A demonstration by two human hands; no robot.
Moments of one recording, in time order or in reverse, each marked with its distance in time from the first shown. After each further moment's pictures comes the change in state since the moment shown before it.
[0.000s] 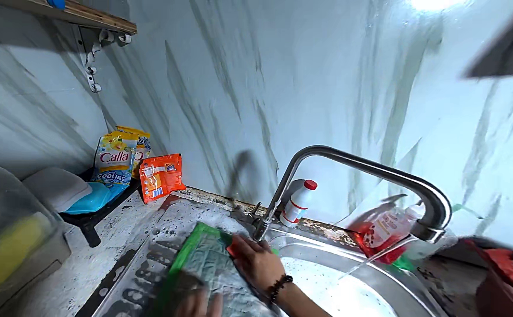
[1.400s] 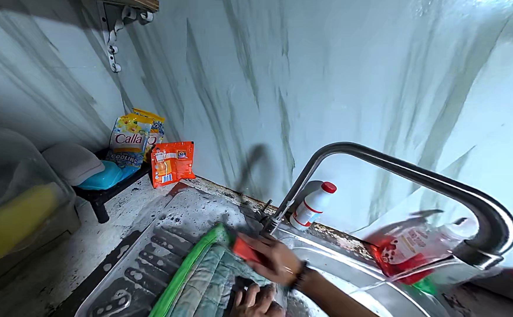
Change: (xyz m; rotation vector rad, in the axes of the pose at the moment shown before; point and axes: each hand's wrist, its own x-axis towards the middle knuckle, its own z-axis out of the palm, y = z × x) left_hand 0.046 0.050 0.079 -0.212 -0.182 0.340; right_hand 0.022 0.065 0.014 0.079 0.200 -0.614
